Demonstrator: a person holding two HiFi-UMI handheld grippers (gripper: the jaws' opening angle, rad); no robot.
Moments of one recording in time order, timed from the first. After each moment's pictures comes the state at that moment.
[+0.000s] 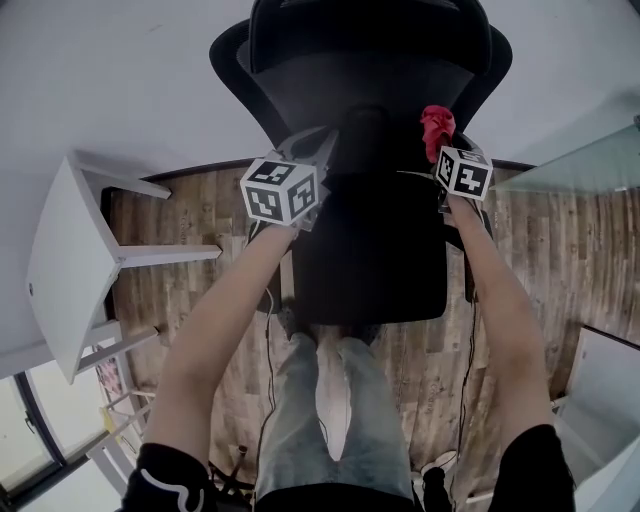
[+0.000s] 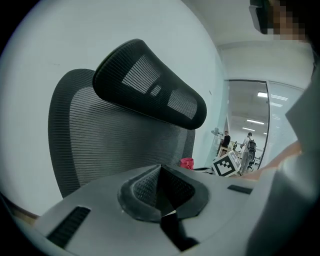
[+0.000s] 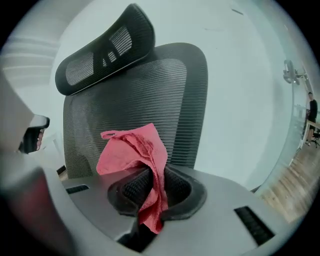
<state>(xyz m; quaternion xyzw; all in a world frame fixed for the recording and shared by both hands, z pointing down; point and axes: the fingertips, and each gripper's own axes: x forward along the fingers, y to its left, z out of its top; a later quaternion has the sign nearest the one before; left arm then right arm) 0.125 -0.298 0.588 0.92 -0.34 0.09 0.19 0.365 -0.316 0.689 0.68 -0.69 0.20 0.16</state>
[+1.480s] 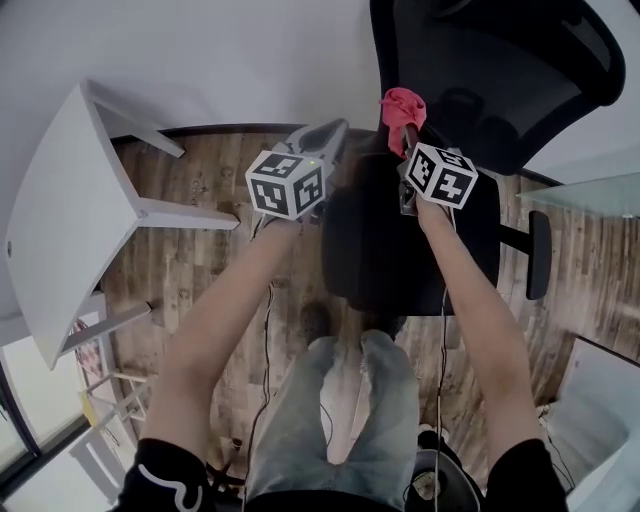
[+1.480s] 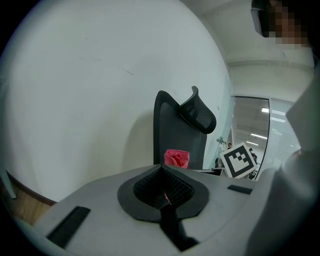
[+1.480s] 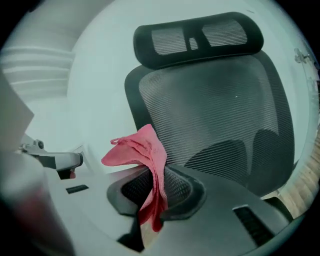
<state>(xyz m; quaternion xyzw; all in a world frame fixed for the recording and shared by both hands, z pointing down) -0.101 -0.289 0.661 0.90 -0.37 0.03 0.23 0.034 -0.318 0.707 0.61 -0.75 0.23 0.08</state>
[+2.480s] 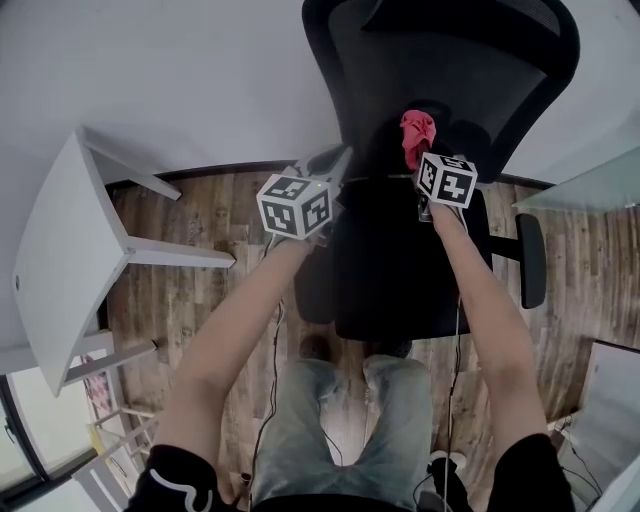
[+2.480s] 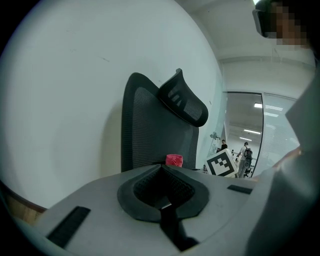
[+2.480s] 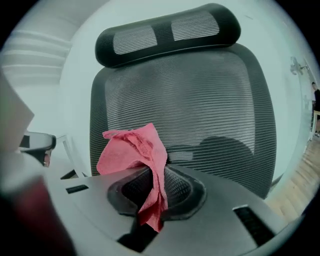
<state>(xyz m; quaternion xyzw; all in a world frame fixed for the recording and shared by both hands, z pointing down) -0.009 -0.281 0.670 0.92 -0.33 0.03 0.20 0.161 -0.330 0.742 0.65 -0.72 0.19 0.12</state>
